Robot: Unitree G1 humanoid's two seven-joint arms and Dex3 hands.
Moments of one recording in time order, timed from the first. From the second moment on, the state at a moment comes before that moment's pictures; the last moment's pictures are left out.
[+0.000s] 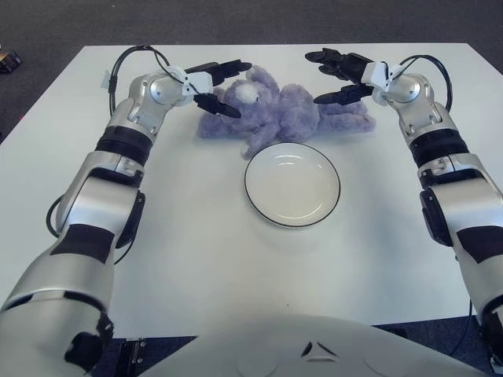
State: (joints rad) left arm -1.02 0.44 -0.33 0.90 0.42 -0.37 -0.53; right arm -1.06 -0.40 0.25 0.96 -0.29 -0.30 0.56
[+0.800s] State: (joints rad) left arm -1.02 0.40 -0.36 0.91 0.46 -0.30 -0.47; right arm -1.07 -0.36 0.27 1.10 -0.30 -0.33 0.52
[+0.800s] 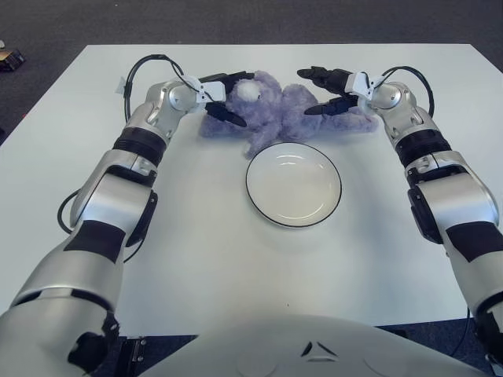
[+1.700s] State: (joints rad) left arm -1.04 0.36 -0.38 1.02 0.47 -0.30 -0.42; right arm -1.12 -0.33 0.27 1.20 -0.30 -0.32 0.57
